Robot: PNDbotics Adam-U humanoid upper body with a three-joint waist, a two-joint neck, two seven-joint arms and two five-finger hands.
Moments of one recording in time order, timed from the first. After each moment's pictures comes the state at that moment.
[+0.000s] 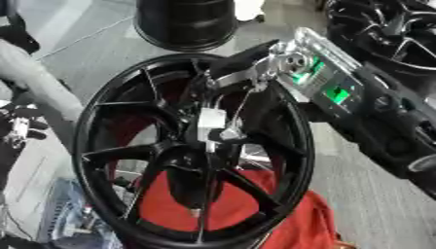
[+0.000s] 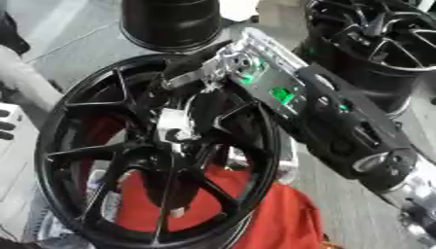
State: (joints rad) left arm -0.16 0.16 0.31 -1.65 -0.19 -0.10 -0.22; right arm -1.02 -0.36 0.63 -1.43 0.43 -0.13 0.91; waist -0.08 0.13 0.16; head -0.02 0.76
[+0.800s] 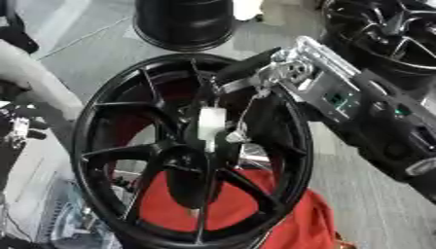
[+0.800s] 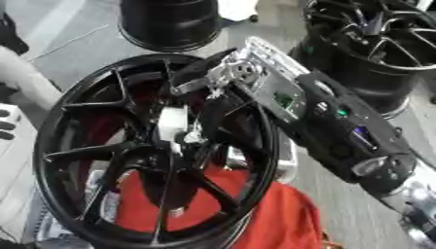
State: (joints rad) left arm -0.16 0.16 0.31 -1.65 -0.19 -0.10 -0.22; right arm -1.00 -0.36 0.64 -1.40 0.45 -0.16 0.91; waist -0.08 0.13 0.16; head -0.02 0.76
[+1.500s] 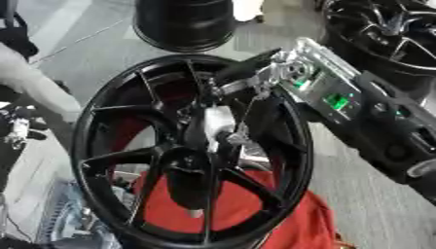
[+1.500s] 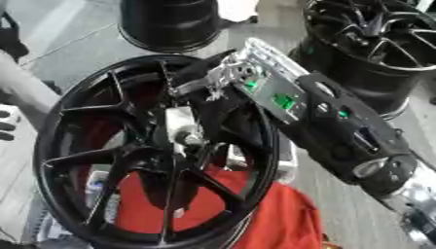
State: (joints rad) left arm -0.16 0.16 0.31 -1.65 -0.19 -0.10 -0.22; right arm -1.02 -0.36 0.62 -1.45 0.41 -0.13 0.90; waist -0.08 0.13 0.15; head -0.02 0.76
